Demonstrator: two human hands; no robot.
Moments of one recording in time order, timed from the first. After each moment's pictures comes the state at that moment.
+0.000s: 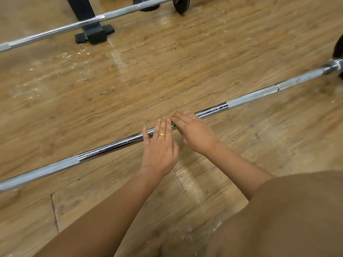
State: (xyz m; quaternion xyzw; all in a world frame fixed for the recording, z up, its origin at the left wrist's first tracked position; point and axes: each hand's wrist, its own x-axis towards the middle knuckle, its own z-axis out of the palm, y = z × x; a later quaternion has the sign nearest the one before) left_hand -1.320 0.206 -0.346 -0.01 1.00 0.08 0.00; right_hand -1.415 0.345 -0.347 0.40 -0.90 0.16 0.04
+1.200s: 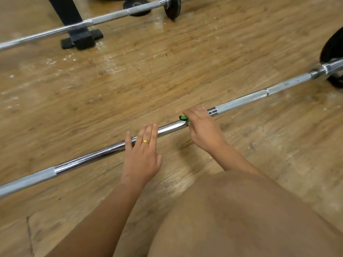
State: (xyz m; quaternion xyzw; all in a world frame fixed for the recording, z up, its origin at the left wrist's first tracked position) left_hand -1.349 0.183 -0.363 0.01 1.00 0.01 -0.04; right_hand -1.469 0.384 -0.353 0.27 -0.94 0.21 0.07
